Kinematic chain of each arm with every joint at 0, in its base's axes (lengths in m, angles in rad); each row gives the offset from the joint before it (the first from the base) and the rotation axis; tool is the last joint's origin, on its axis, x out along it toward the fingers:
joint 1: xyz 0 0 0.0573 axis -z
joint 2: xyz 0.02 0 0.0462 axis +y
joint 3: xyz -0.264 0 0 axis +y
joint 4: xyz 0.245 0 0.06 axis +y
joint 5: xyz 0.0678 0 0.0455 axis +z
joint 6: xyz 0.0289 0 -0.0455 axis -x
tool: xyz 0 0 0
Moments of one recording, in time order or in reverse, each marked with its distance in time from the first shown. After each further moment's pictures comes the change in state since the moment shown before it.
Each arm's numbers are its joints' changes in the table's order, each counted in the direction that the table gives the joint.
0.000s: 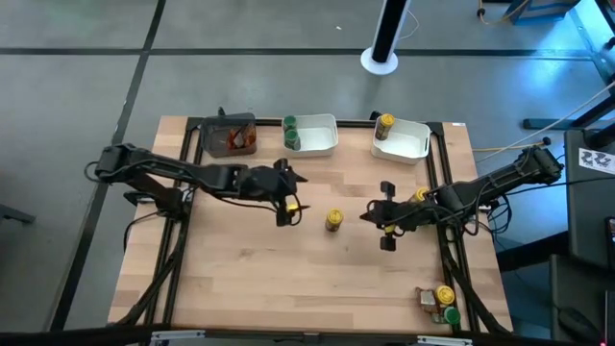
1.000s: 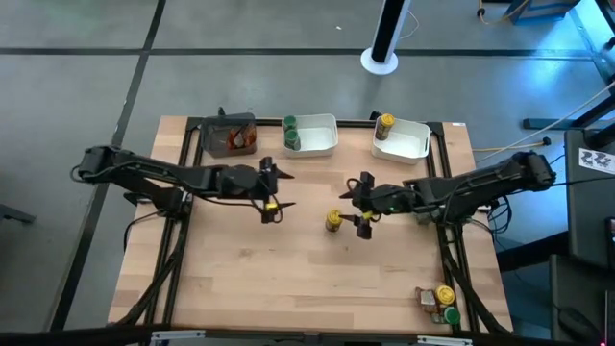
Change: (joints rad) left arm -0.014 -0.184 0.255 -0.159 -0.003 -0.104; right arm 0.202 0.159 0.000 -0.282 0.132 0.096
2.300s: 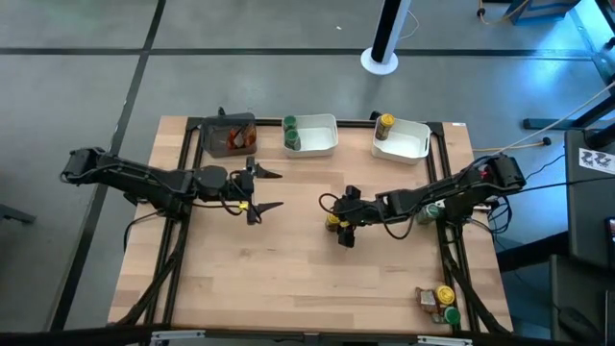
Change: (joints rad) left arm 0.032 -0.225 0.208 -0.237 -0.004 0.016; right arm 0.008 0.312 0.000 -0.132 0.016 -0.125
